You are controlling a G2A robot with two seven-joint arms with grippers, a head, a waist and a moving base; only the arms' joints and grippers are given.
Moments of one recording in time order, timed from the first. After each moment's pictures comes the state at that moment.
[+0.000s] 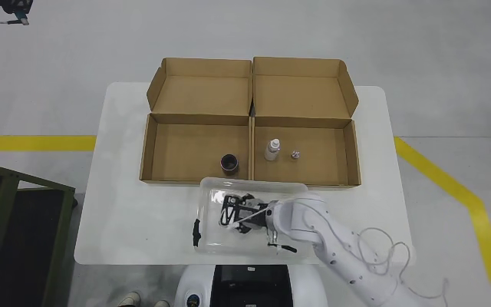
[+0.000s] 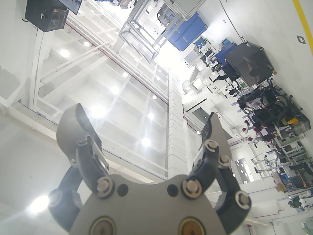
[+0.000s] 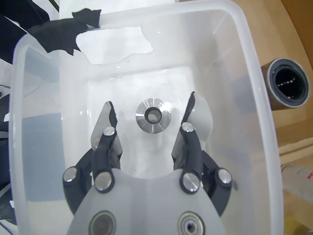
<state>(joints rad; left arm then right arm) 0.05 -0.49 -0.78 -1.25 2.78 -0.10 0.26 -1.09 -1.25 0.81 -1.70 -1.25 -0.65 0.65</state>
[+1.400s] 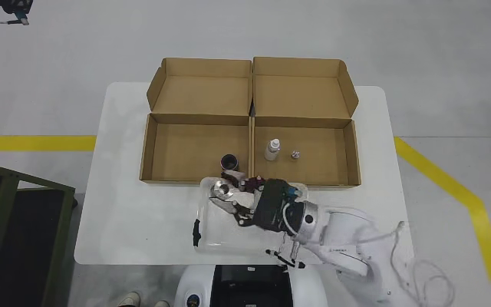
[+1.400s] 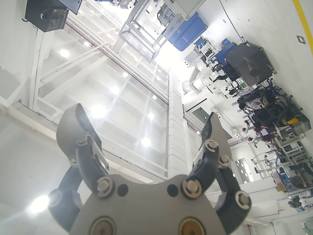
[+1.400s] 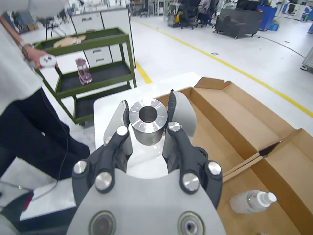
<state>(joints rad) 0.05 -0.49 -0.78 -1.25 2.78 -0.10 0.26 -1.32 -1.21 1.06 -2.18 -1.04 -0.48 0.30</state>
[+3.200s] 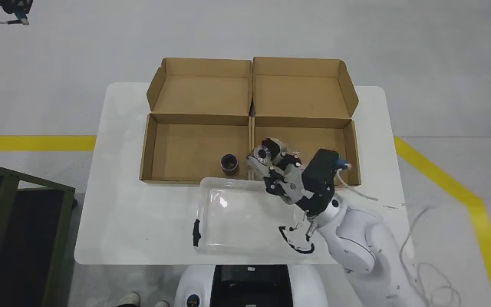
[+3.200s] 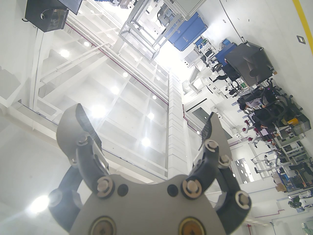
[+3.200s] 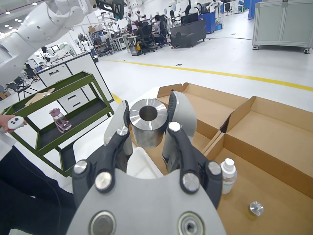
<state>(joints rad) 0.05 -0.49 -0.78 -1.25 2.78 -0.10 0.26 -1.37 -1.21 1.14 -2.11 -0.98 -0.29 0.17</state>
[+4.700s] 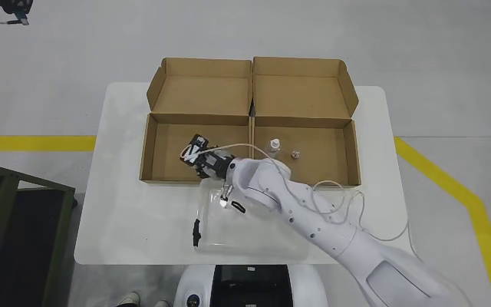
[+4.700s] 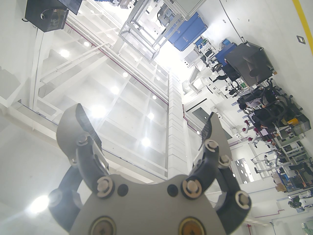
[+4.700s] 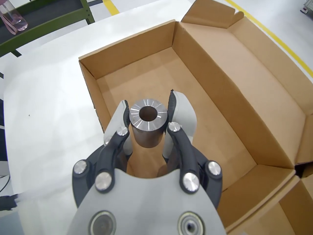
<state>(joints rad) 0.05 -0.49 -0.78 -1.25 2.78 -0.10 0.26 -0.69 -1.47 0.56 -1.33 -1.11 -0.19 0.41</state>
